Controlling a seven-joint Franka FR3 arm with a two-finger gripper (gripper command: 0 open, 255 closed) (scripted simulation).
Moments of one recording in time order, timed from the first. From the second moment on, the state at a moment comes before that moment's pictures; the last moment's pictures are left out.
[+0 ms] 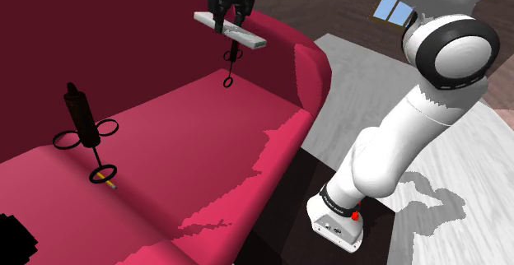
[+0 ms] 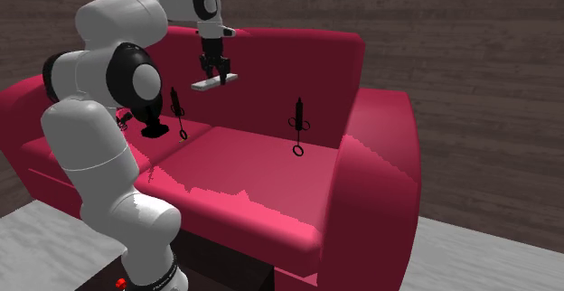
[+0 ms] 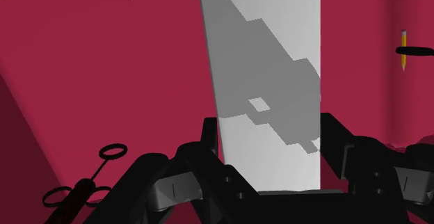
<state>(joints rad) 0.19 -0.08 0.11 -1.47 0.03 1.41 0.34</state>
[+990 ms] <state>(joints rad) 0.38 0.12 0.29 -1.25 -0.02 1.39 0.70</state>
